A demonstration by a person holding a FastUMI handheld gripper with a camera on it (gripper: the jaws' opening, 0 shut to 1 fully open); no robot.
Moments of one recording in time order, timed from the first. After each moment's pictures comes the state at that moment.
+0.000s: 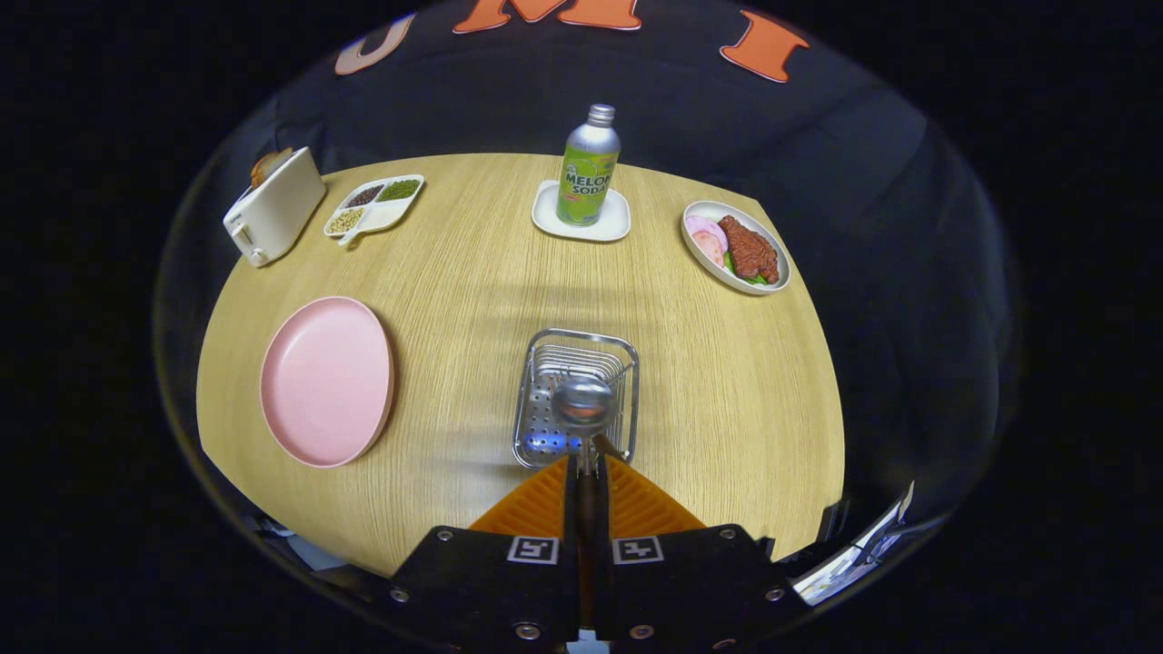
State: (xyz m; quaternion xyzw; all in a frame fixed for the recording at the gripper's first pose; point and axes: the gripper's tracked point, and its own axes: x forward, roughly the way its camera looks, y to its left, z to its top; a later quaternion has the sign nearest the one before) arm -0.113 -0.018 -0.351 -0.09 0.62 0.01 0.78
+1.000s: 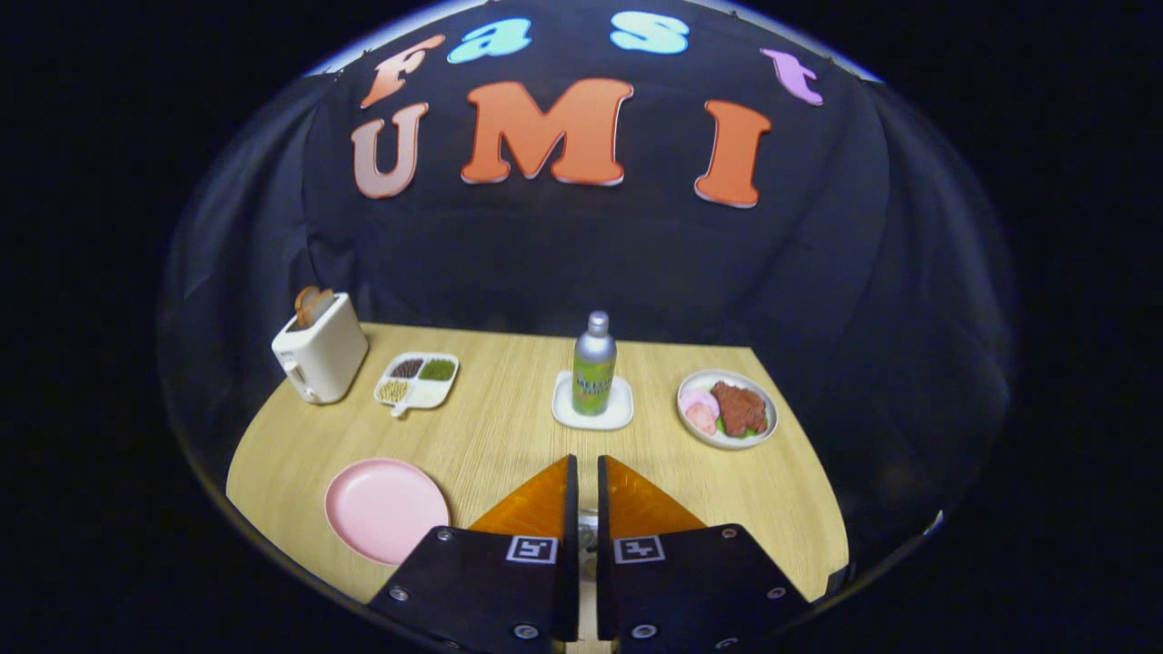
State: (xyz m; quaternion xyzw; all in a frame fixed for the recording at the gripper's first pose) arm 0.004 -0.009 -0.213 -0.03 0.33 0.03 0.94
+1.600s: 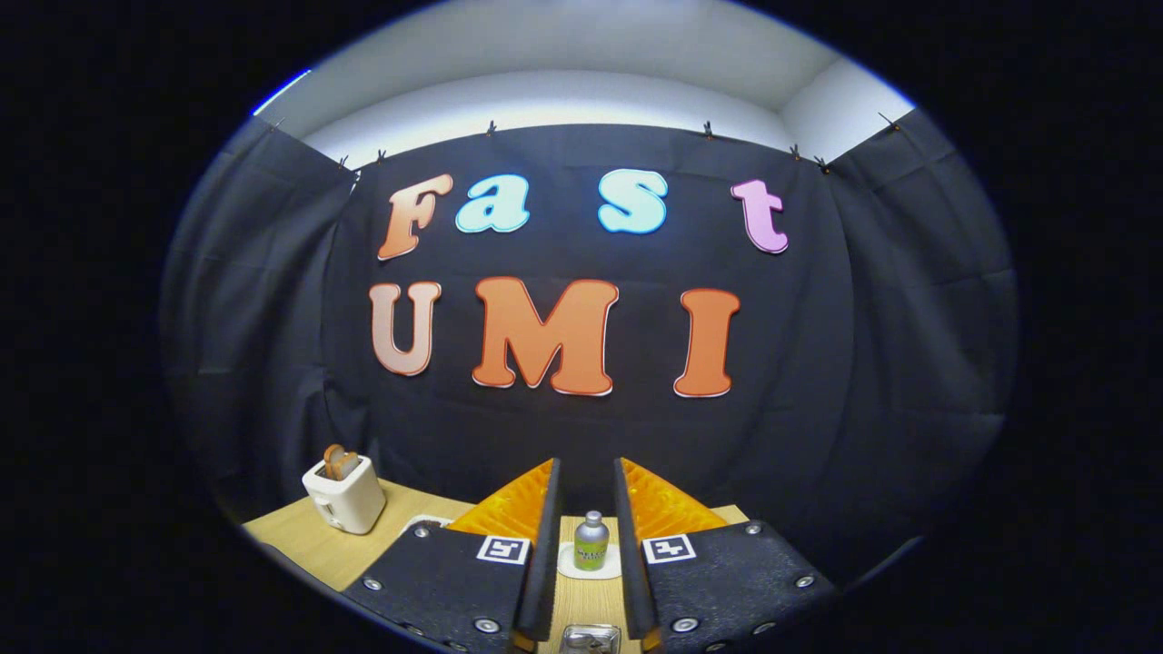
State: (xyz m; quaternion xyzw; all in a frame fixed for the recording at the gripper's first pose) arm 0.038 -0.003 -0.033 0.00 0.09 0.02 1.00
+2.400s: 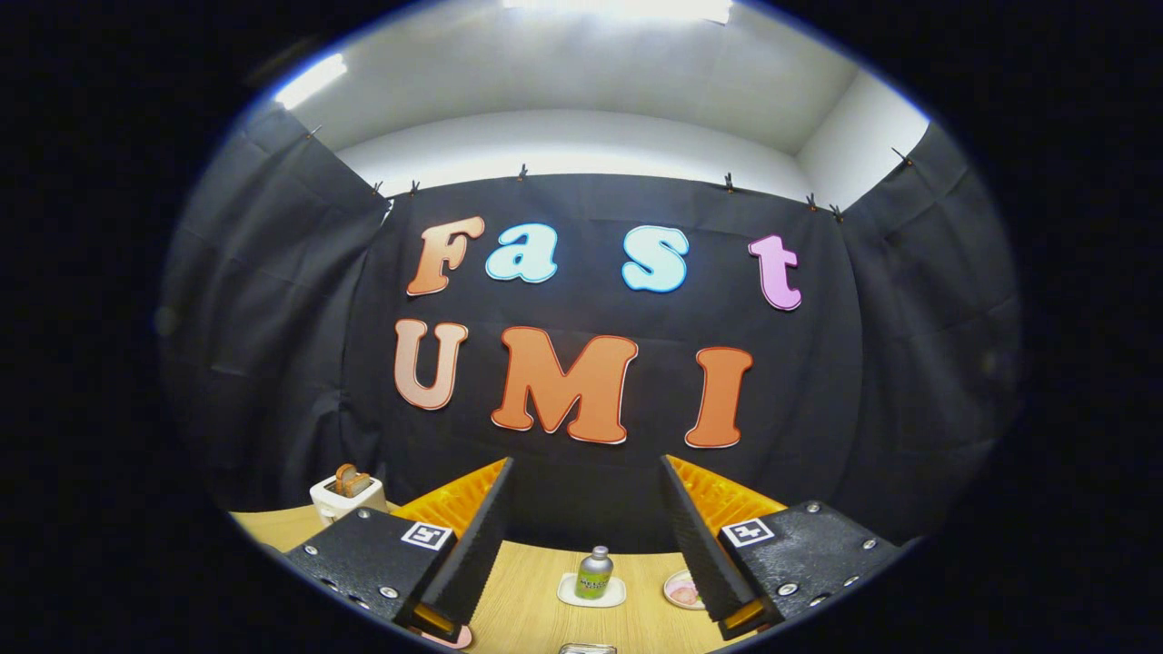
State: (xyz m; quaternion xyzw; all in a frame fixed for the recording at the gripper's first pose) arm 0.016 0.020 -0.005 -0.03 0.00 0.05 1.00
